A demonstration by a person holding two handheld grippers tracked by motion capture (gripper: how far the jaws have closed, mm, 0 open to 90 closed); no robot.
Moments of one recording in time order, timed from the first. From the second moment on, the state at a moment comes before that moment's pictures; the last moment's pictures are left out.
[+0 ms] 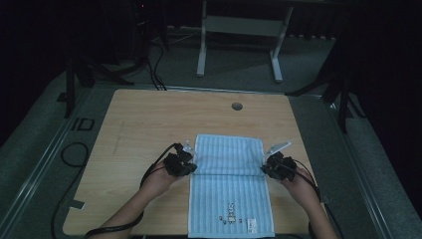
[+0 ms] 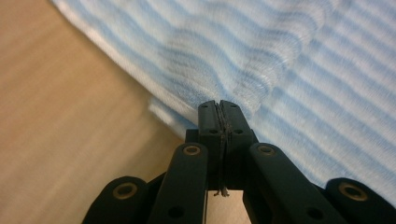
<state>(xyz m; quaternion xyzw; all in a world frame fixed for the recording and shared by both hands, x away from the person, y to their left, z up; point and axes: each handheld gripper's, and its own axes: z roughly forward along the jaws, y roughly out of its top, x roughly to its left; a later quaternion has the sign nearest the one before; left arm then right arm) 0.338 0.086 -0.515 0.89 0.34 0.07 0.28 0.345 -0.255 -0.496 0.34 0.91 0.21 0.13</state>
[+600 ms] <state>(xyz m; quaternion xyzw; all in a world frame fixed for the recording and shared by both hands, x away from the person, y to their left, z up) 0.344 0.070 -0.521 0.90 0.33 0.04 0.28 0.347 -0.235 -0.502 0.33 0.92 0.19 0.12</state>
